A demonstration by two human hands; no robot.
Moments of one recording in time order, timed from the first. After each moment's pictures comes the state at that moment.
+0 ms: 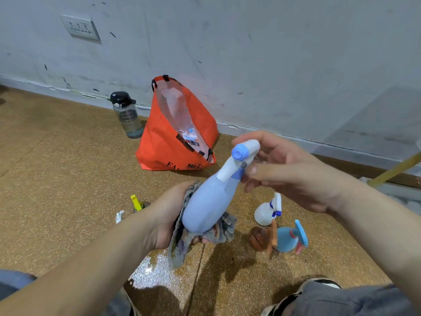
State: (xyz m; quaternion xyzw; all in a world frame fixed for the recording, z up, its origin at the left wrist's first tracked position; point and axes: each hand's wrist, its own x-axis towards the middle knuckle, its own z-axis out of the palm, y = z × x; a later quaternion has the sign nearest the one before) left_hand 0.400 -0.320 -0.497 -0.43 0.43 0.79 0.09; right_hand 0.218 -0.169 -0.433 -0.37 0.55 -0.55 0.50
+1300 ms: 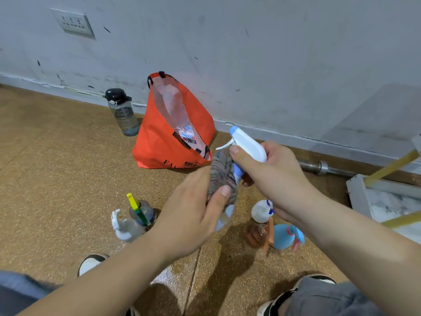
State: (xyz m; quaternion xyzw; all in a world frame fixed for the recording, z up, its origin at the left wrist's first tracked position) left_hand 0.401 -0.290 -0.511 -0.15 0.90 0.36 -0.20; right_hand 0.250 -0.189 -0.458 -0.18 0.78 -0.55 0.25
